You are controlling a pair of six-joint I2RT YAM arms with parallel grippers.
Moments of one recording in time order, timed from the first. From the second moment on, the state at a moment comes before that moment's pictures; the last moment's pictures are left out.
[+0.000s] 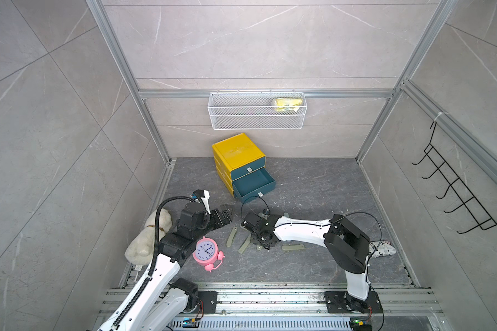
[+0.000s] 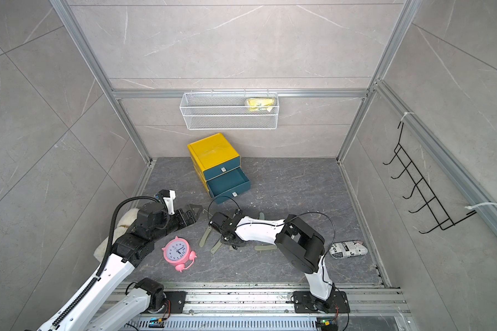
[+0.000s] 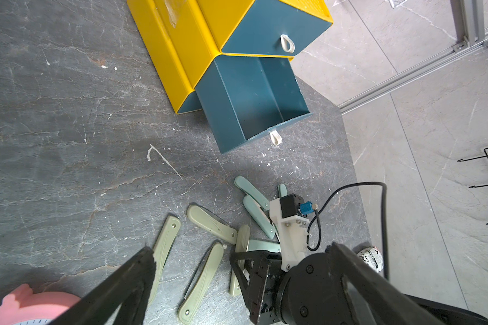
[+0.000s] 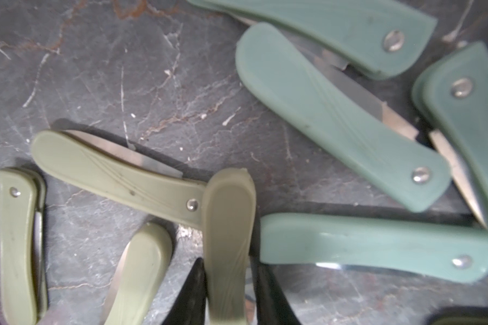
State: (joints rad) left arm -0.41 0.80 0.72 -0.45 0.15 -0.70; right arm 1.02 1.97 1.31 -0.64 0.19 1.11
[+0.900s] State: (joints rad) left arm -0.41 0.87 0.65 -0.43 0.17 -0.72; right arm 0.97 1.64 1.55 -0.57 0.33 0.79
